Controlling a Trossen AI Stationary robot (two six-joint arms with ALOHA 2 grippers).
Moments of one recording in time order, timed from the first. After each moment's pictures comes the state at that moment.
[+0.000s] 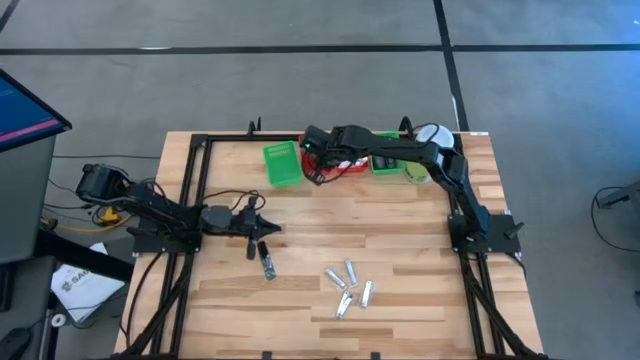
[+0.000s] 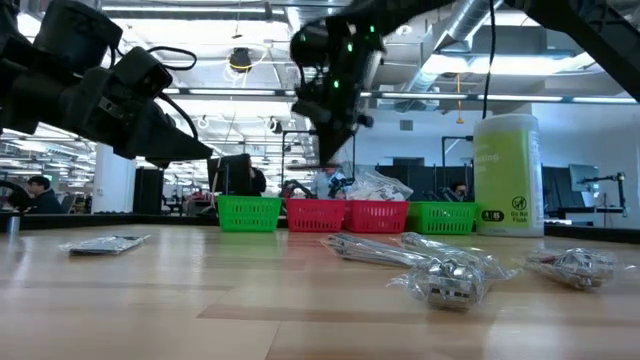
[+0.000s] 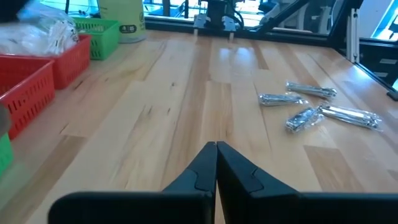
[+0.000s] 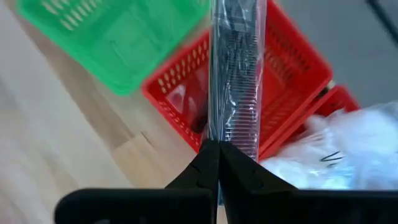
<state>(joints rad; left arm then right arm) -0.12 1.24 0.06 0.91 -0.20 -0.12 -0.31 2.15 1.94 -0.94 0.26 0.20</state>
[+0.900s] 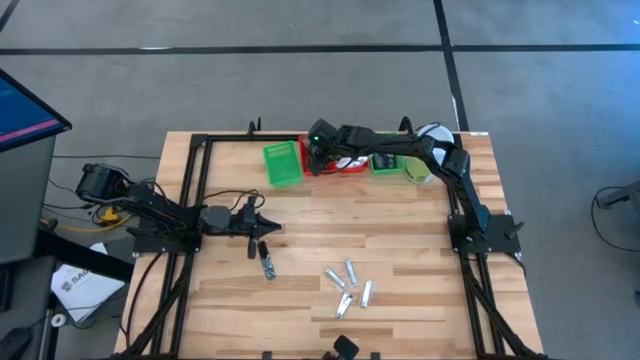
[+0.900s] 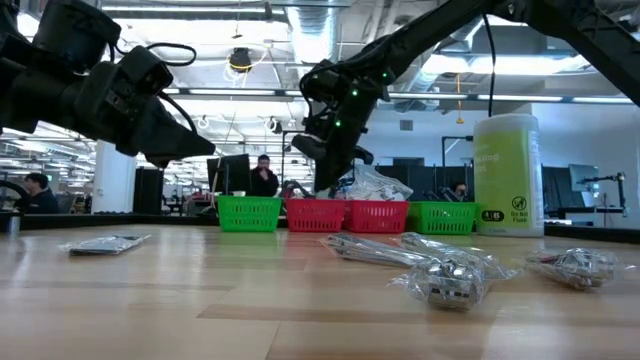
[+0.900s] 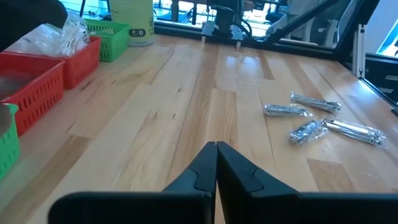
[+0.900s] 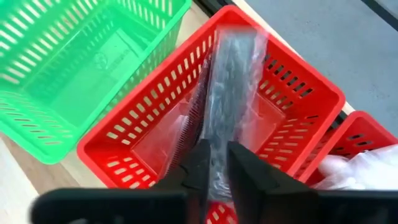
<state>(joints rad) -0.13 1.24 0.06 0.93 -0.24 -0.17 -0.42 2.15 1.71 -0.54 0.21 0.21</state>
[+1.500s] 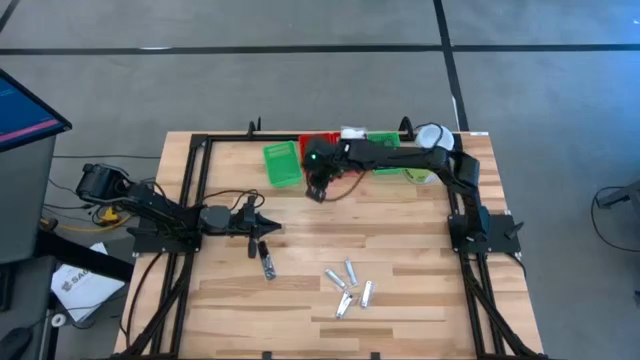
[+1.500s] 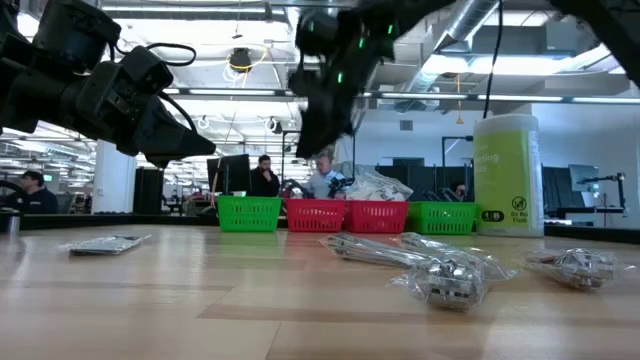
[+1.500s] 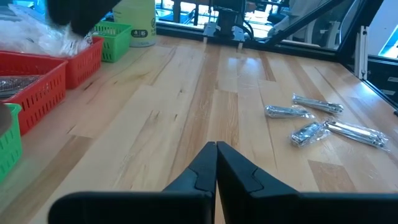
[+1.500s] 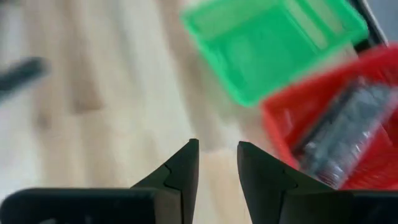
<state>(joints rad) -0.13 1.24 0.06 0.93 -0.24 -0.17 -0.24 2.03 1.71 -0.65 0.02 0.02</state>
